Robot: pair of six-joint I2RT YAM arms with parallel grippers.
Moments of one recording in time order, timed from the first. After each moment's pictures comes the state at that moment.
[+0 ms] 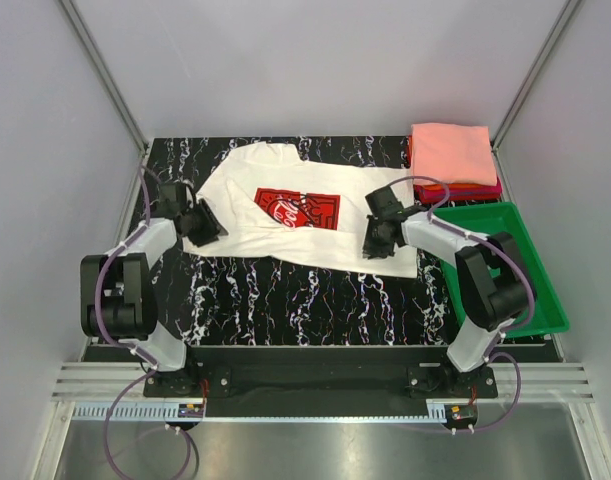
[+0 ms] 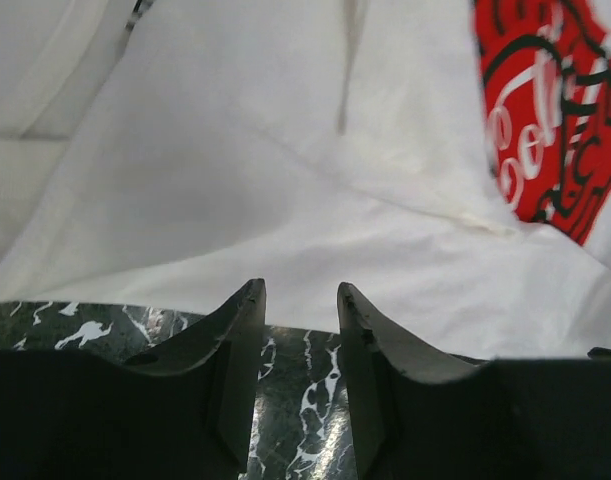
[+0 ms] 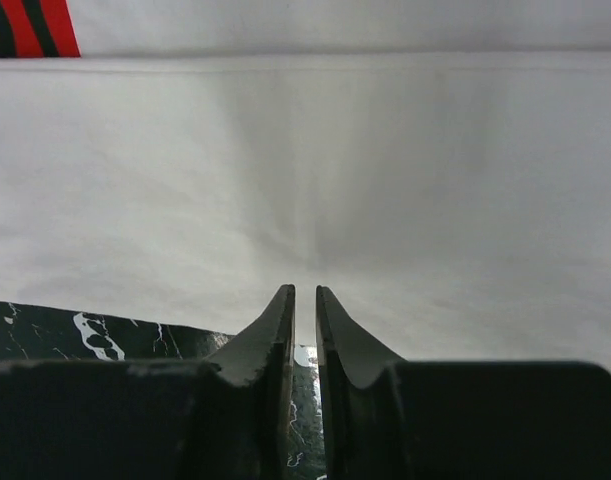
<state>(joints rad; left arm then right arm) 0.05 1.58 0.98 -0.32 0.28 -0.51 0.43 1.72 1.09 -0.48 0.03 0.64</state>
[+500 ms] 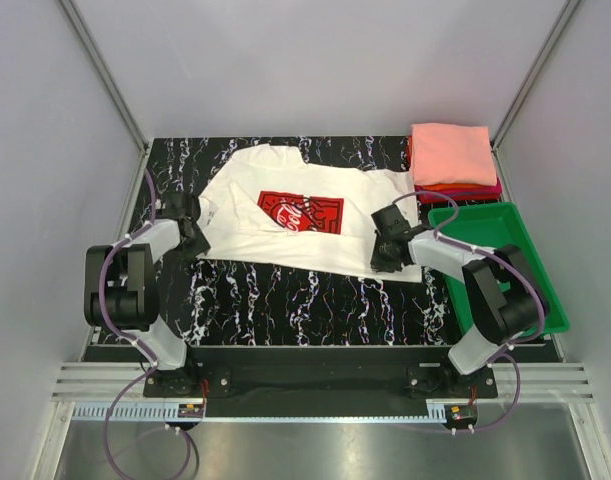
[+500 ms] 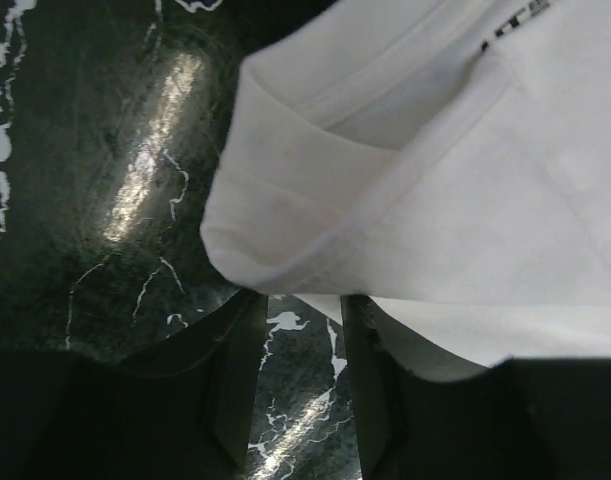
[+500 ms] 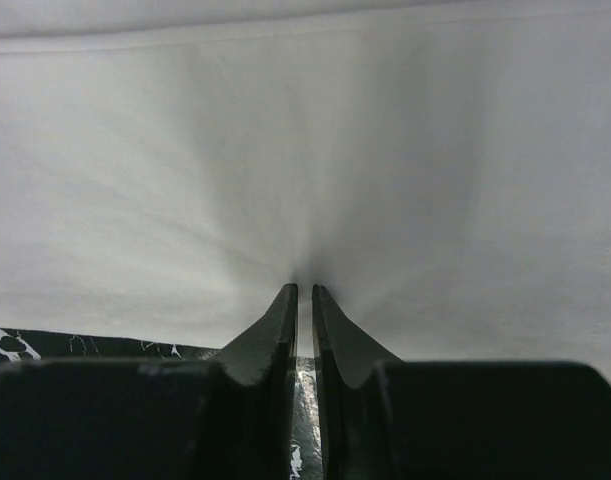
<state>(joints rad) 0.04 1.65 0.93 -0.41 -0.11 -0.51 0.45 1.65 0.91 -0.38 0.11 0.65</state>
